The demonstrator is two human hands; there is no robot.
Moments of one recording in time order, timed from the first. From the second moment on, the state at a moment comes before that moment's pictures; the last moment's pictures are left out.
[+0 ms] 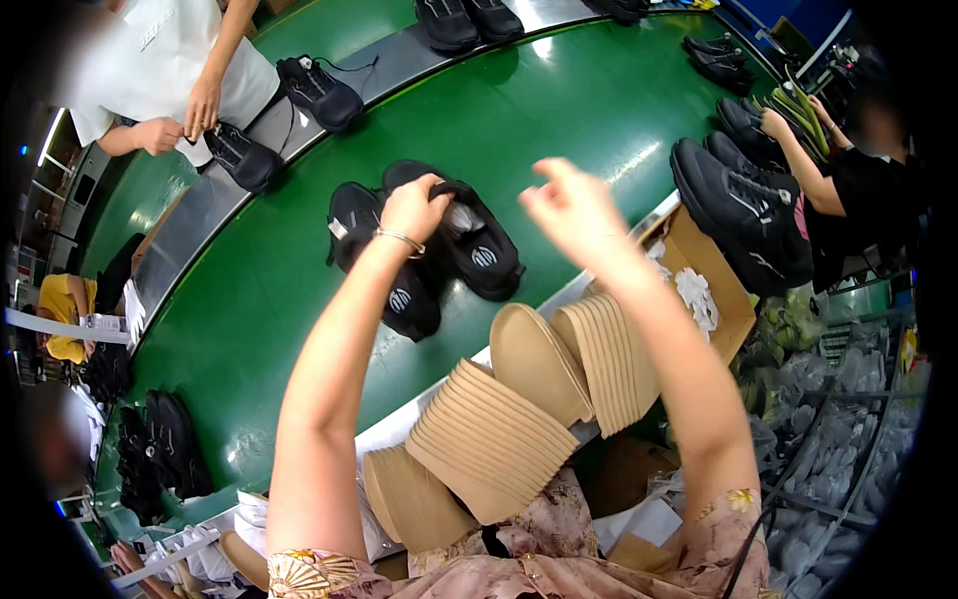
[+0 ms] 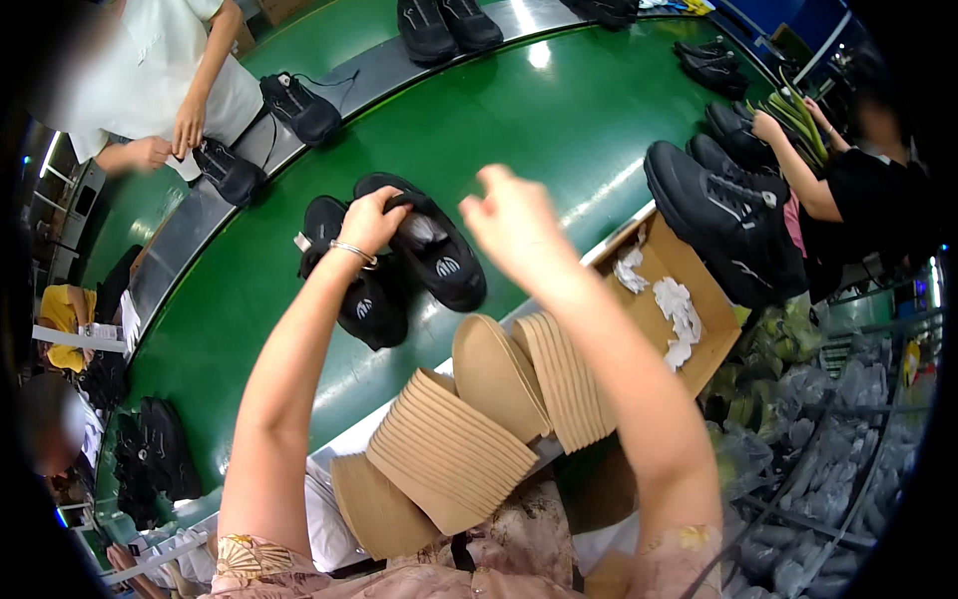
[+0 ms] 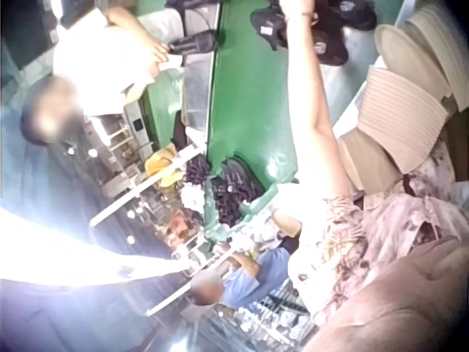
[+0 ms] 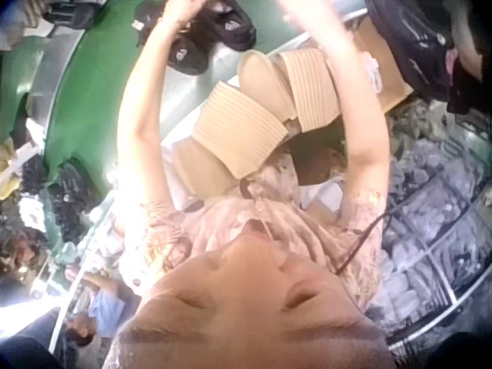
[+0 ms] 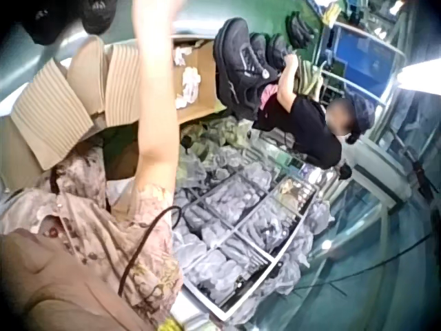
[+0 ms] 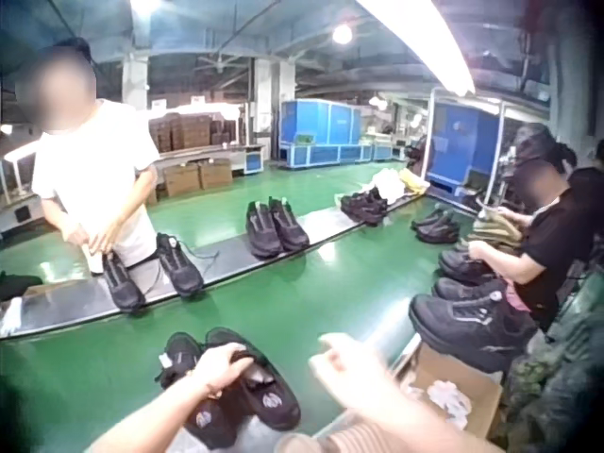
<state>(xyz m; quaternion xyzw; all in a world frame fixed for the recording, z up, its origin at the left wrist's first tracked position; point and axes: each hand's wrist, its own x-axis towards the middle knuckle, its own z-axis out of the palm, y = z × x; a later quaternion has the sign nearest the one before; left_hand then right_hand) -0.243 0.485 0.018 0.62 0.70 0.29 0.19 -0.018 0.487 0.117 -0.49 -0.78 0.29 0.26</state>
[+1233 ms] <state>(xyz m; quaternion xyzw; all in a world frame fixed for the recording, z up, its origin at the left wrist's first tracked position) -0.085 0.020 0.054 0.61 0.69 0.34 -0.18 0.070 0.190 0.017 -0.45 -0.78 0.09 0.43</state>
